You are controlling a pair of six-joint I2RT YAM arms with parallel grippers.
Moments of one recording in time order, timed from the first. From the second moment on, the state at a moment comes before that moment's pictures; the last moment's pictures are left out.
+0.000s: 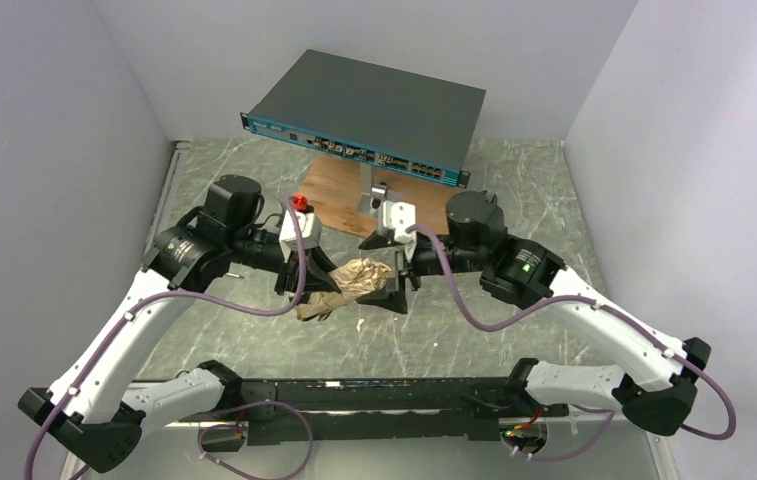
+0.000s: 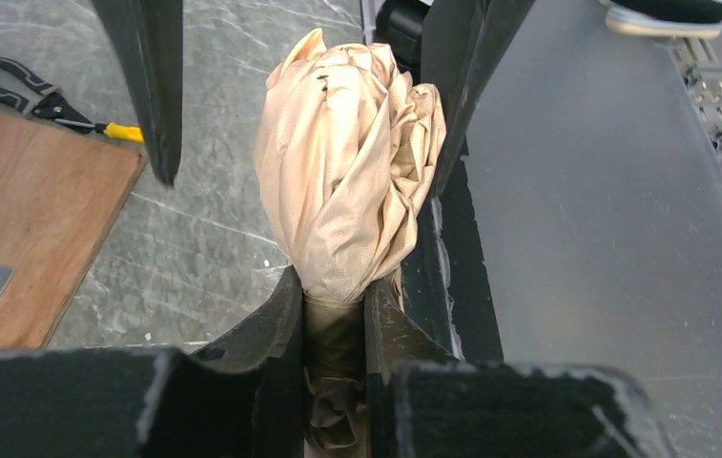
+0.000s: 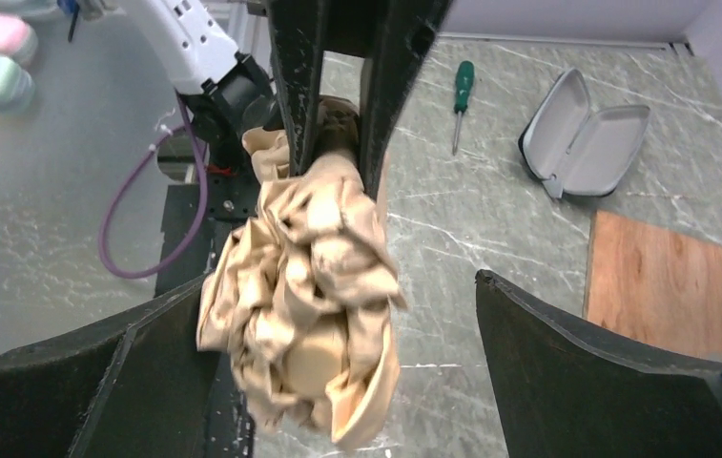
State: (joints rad) left arm -0.54 1.03 1.28 -0.84 1.04 0.44; right arm 0.90 1.08 1.22 -0.40 -0.59 -0.21
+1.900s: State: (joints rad) left arm -0.03 0.71 0.96 -0.83 0.96 0.49; right arm 0.61 0.85 1.16 -0.45 -0.69 0.07
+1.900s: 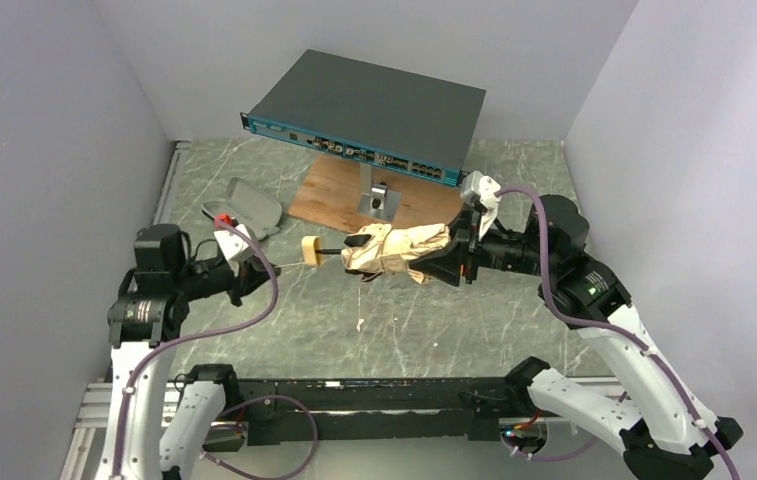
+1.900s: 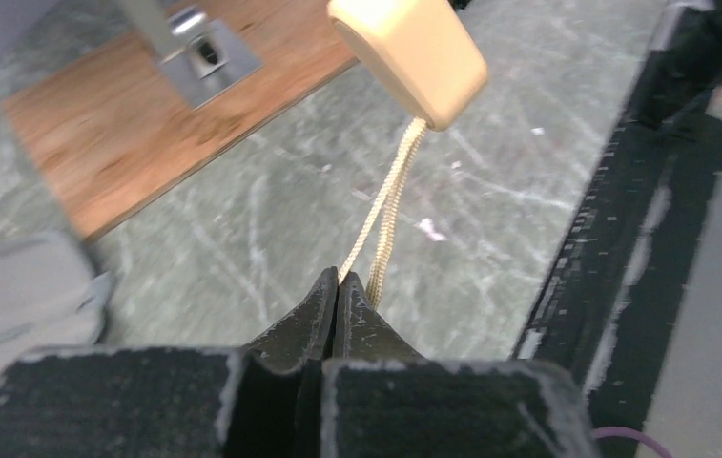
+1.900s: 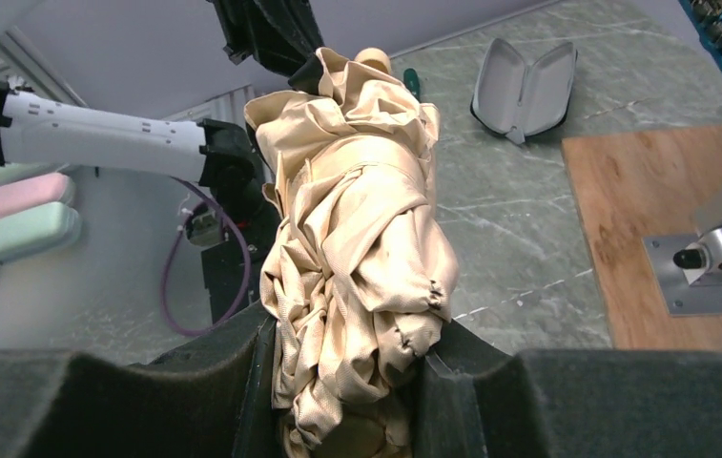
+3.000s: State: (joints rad) left arm -0.74 0.98 1.13 -0.71 0.29 0.77; right arm 0.56 0.97 1.14 -0.53 -0.70 0.10
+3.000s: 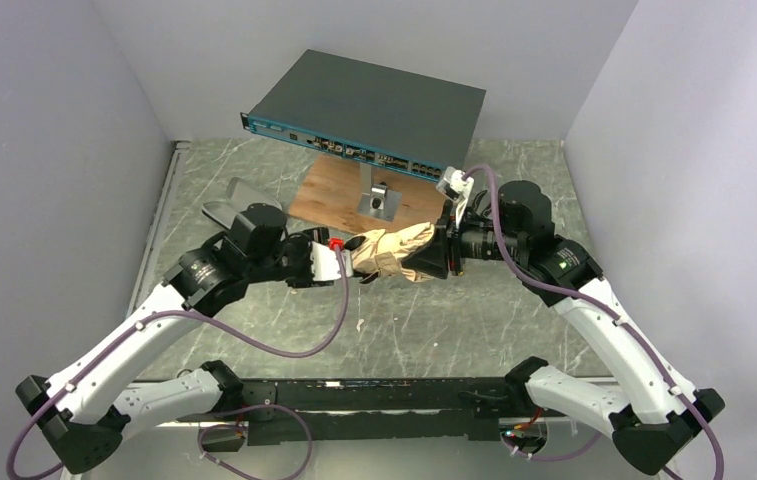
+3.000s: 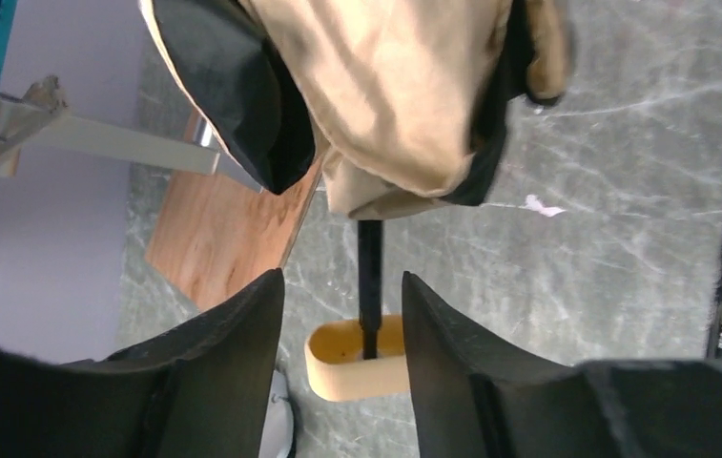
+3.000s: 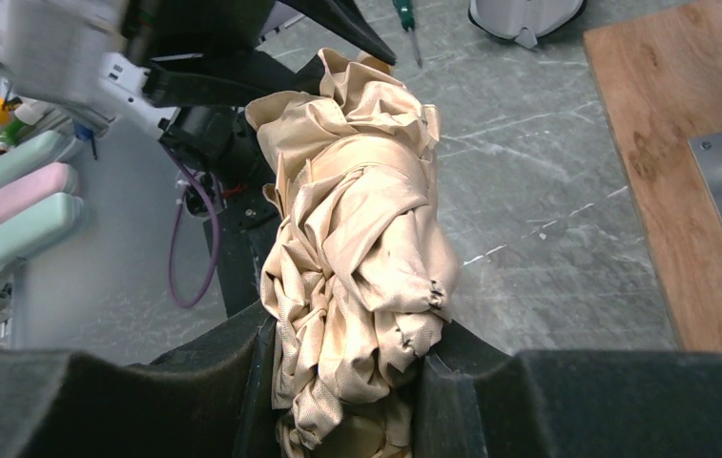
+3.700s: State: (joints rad) left arm 0.01 0.82 0.67 -0.57 0.53 1.22; right arm 0.51 0.91 1.19 -0.66 -0.70 0.08
